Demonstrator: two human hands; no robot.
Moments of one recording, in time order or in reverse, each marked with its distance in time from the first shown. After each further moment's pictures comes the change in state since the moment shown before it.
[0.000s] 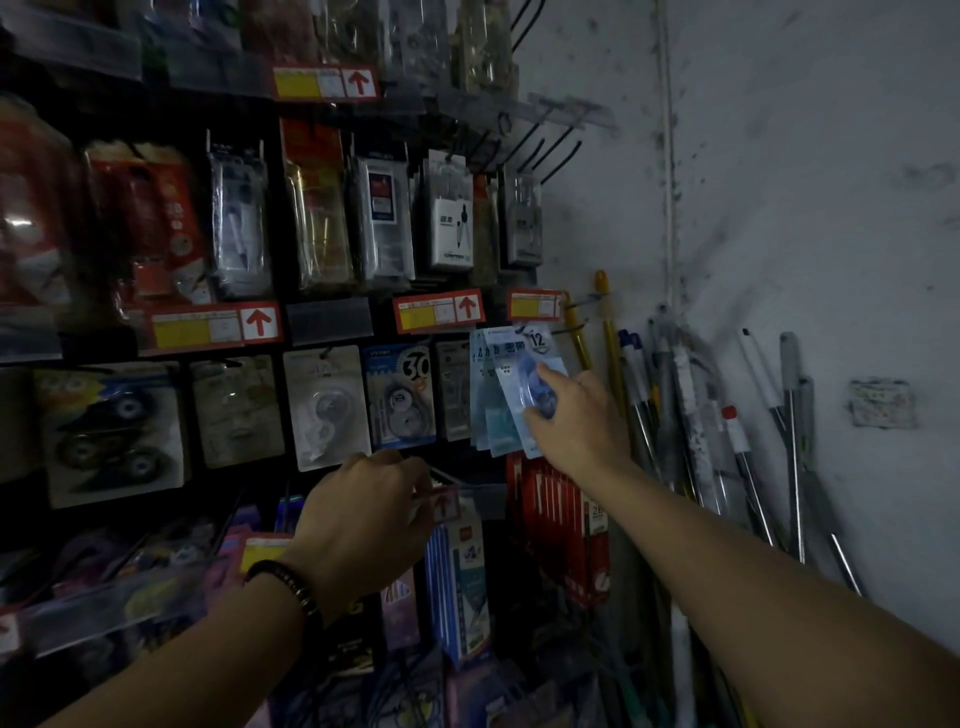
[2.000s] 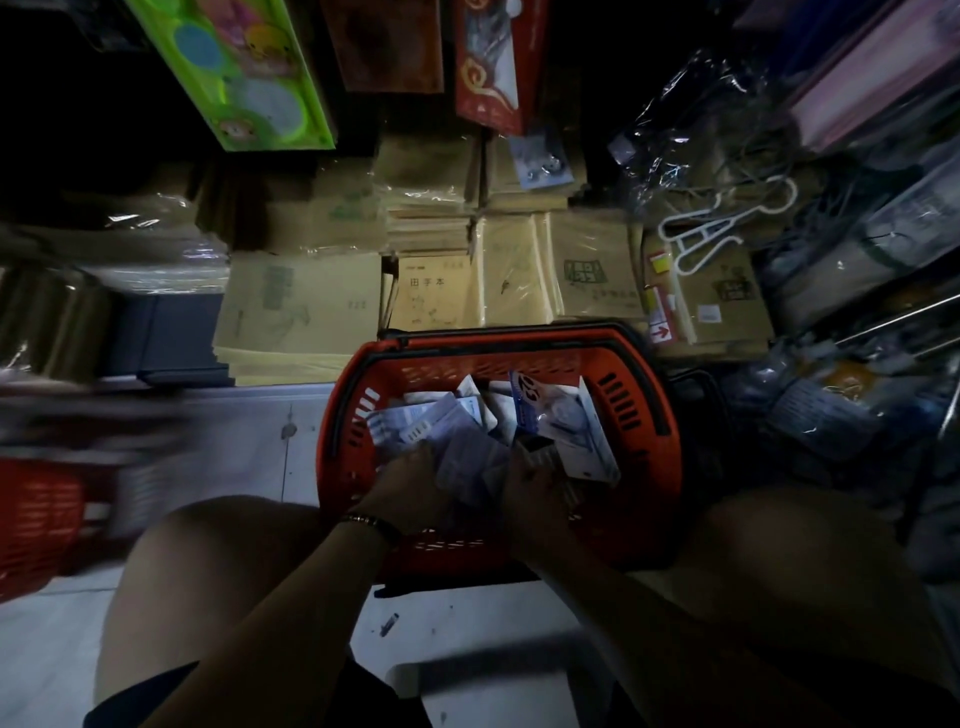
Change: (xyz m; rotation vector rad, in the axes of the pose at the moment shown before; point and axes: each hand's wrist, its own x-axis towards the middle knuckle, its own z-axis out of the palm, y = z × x) left_hand -0.722 0.011 0.303 -0.618 -1.310 -0.948; right_hand -0.866 0.014 0.212 -0.270 -1.538 0.267
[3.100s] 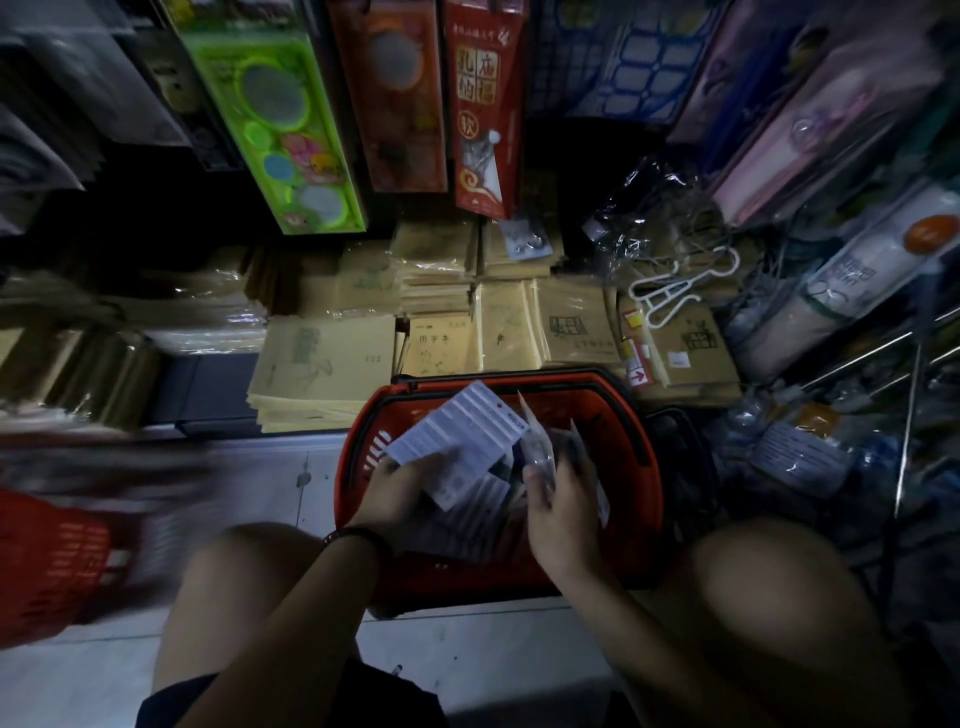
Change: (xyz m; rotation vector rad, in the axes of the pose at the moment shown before) left_hand -0.038 0.012 -0.010 -1.410 0.171 -0.013; right_hand -0.060 -0.003 -0.079 0.709 0.448 -0.085
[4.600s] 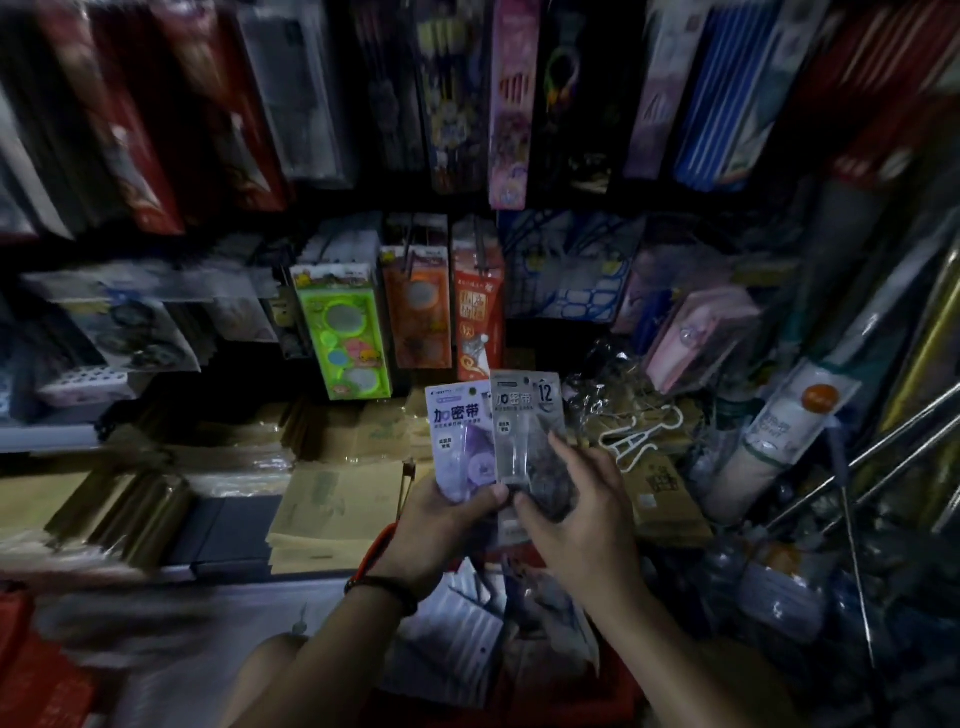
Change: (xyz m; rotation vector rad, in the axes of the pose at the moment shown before) left_hand -0.110 0.131 0.090 0.116 -0.454 0.512; right_hand -0.004 -0.160 -0.133 0.010 0.218 -0.532
